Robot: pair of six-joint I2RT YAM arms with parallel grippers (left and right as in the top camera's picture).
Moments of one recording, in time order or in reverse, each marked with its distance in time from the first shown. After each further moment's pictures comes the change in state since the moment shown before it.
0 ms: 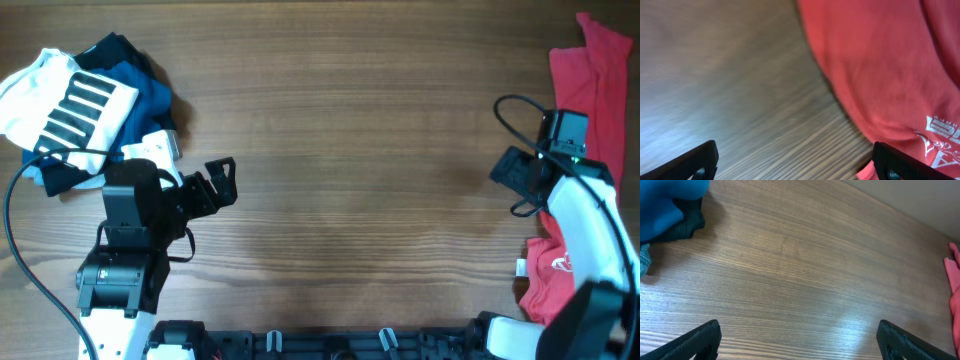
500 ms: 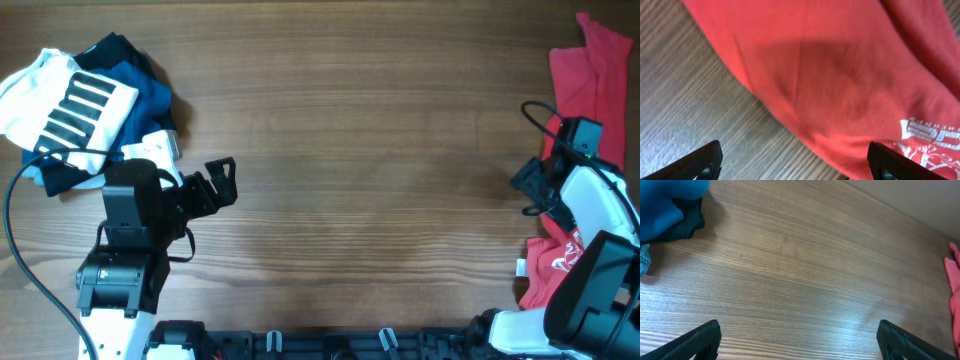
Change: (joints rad) left arm 0.000 0.000 0.000 0.000 0.000 0.000; right arm -0.127 0.145 0.000 0.073 0.070 0.073
